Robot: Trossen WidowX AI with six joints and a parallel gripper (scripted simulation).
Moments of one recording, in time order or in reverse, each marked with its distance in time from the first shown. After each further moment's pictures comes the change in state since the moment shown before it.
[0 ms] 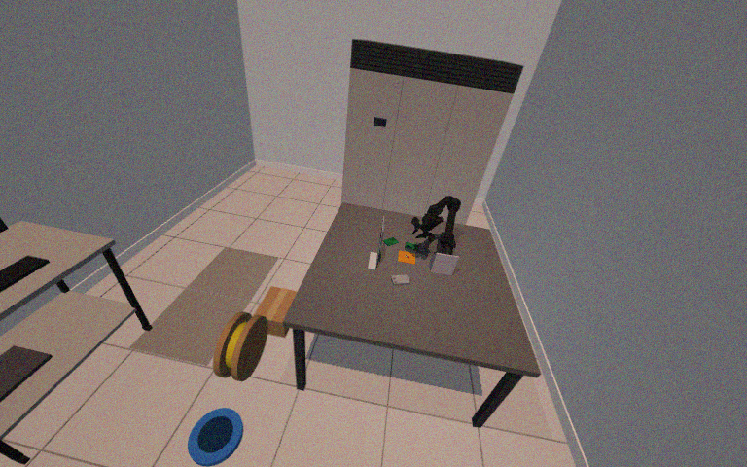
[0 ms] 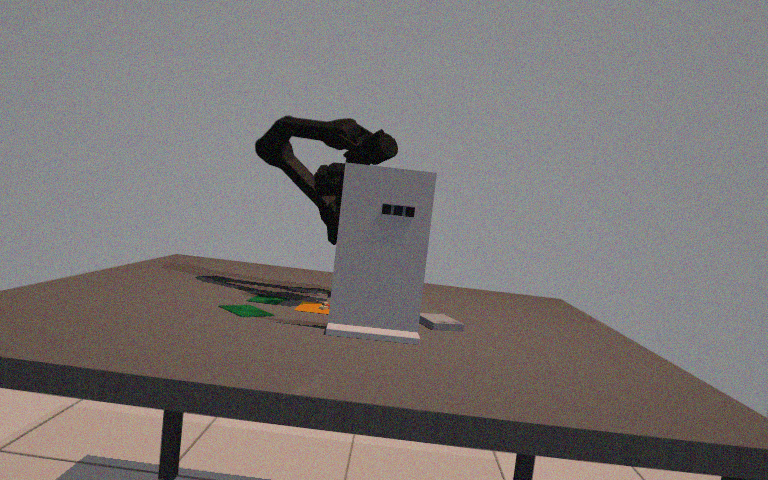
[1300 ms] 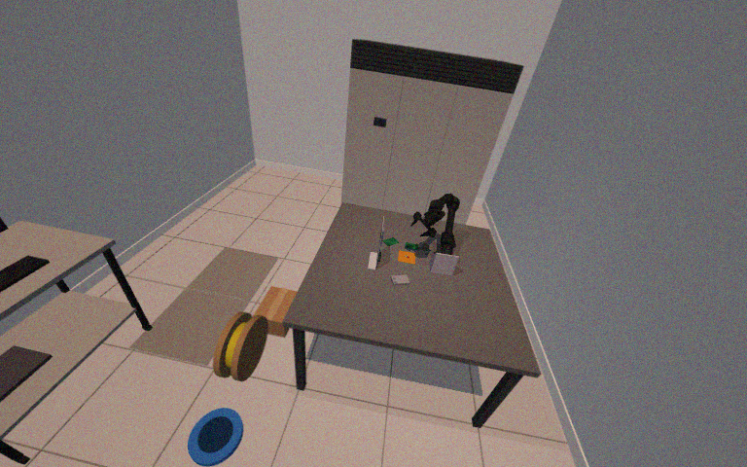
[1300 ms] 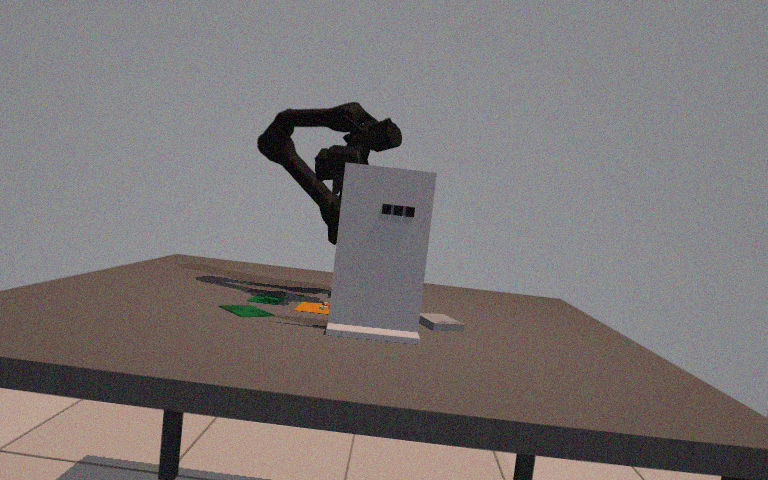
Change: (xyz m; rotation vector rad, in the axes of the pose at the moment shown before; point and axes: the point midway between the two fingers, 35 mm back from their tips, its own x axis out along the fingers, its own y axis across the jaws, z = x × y) arm -0.032 0.019 0.005 0.003 -0.013 0.015
